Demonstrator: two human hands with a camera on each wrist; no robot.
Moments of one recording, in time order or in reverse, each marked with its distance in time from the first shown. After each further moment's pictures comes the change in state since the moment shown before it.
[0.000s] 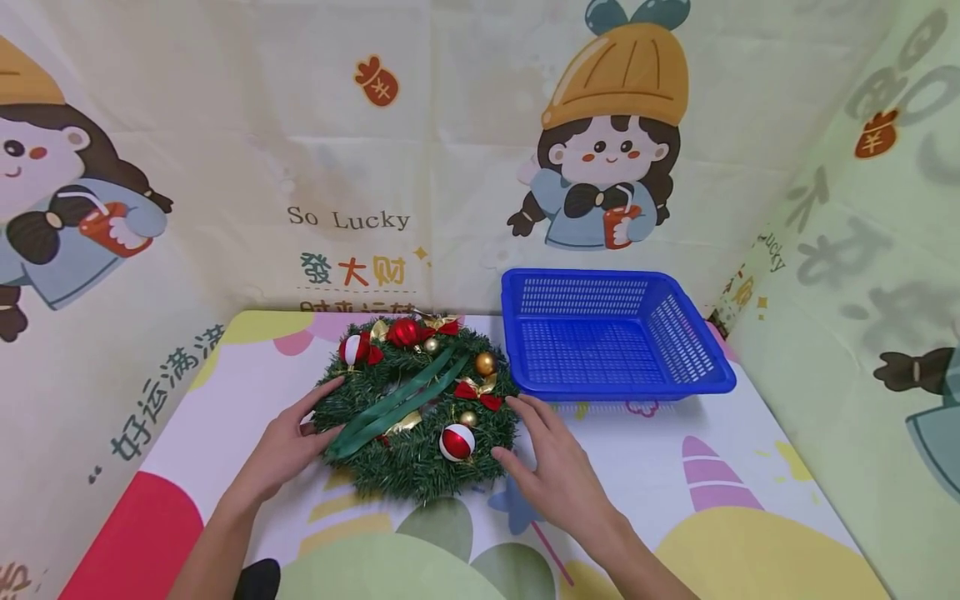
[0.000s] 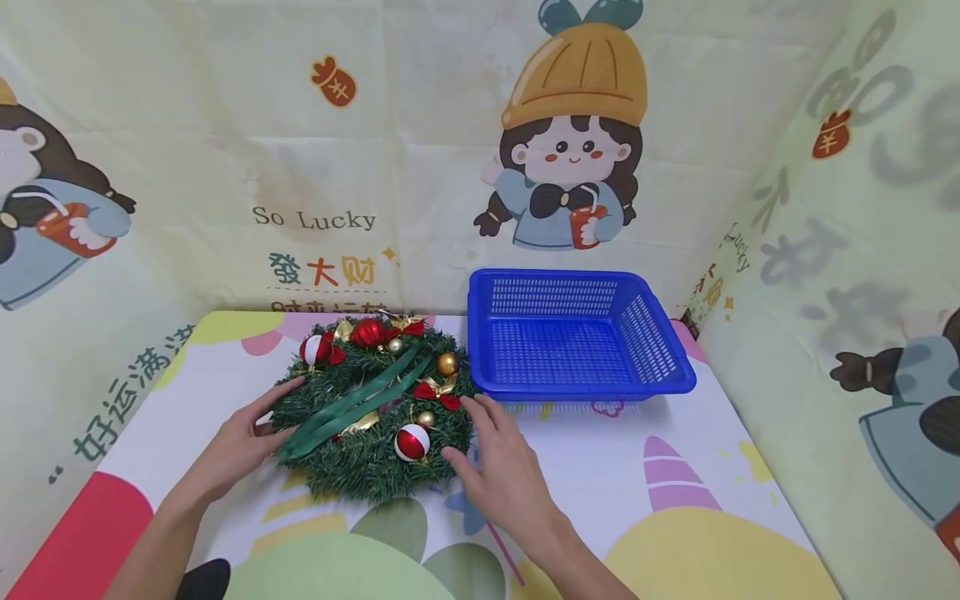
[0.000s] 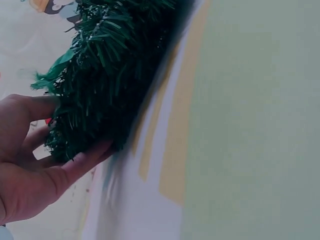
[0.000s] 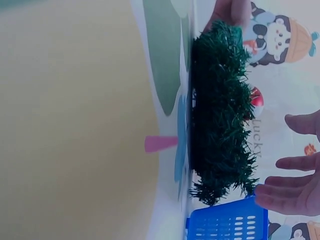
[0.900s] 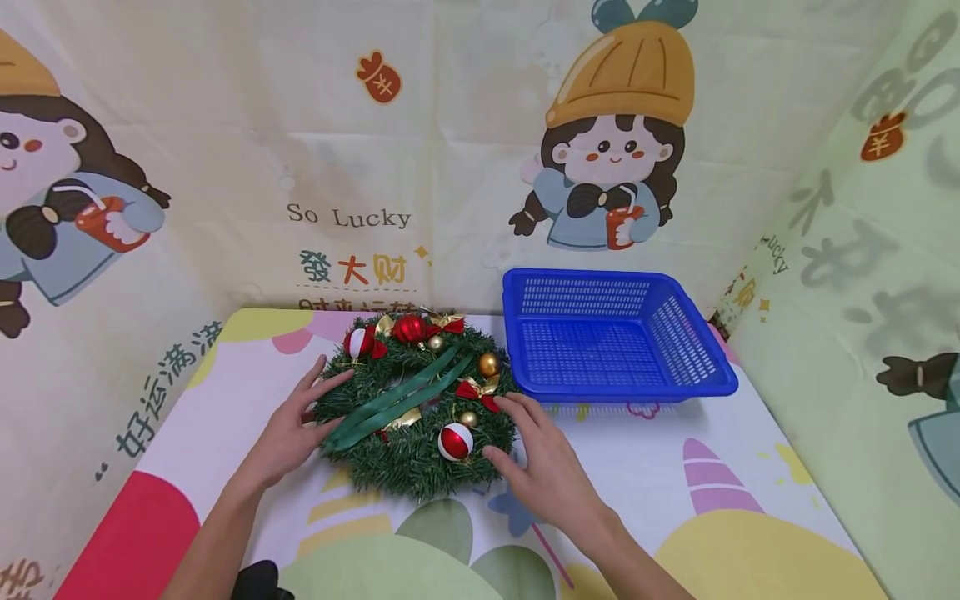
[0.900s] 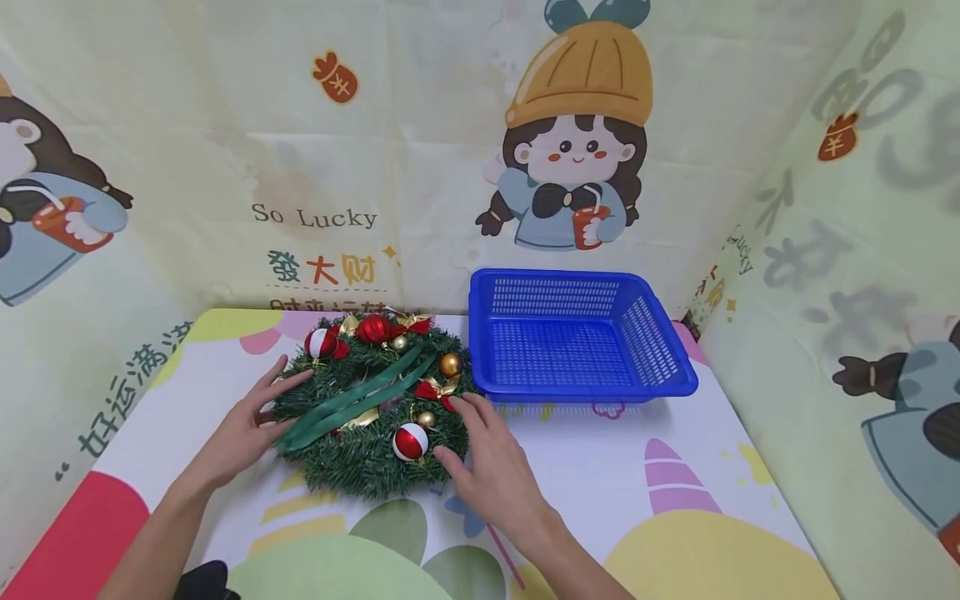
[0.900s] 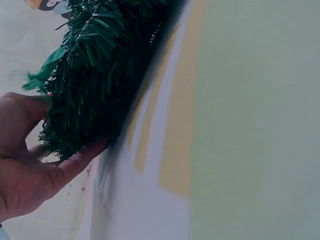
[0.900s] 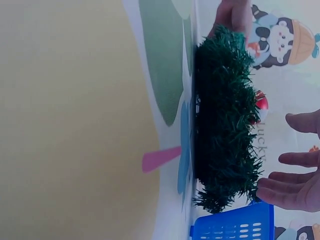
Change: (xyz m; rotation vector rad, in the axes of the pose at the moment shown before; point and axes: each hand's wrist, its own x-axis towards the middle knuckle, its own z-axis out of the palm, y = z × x) left_hand 0.016 -0.010 -0.003 0.071 0.022 0.226; right_hand 0.012 -0.005 0.006 0.062 -0.033 -0.034
